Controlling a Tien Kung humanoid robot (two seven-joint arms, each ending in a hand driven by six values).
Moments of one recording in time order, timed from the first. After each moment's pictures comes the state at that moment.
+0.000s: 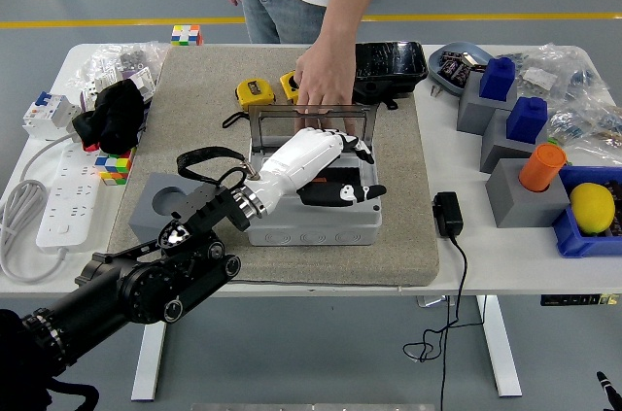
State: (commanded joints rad) left arm -0.64 0.00 -0.64 -0.88 1.86 0.36 -0.33; right arm 0.13 -0.14 1.28 0.18 -1.08 -0.17 -0.02
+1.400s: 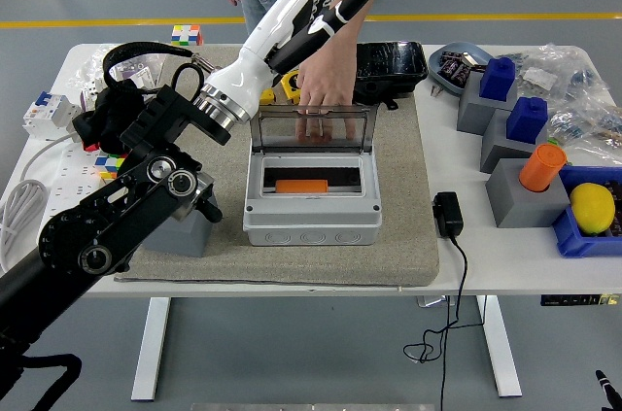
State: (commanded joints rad) left arm -0.67 0.11 -0.91 -1.43 1.42 0.14 -0.04; right arm 0.14 -0.14 1.28 0.18 -1.07 -0.17 -0.02
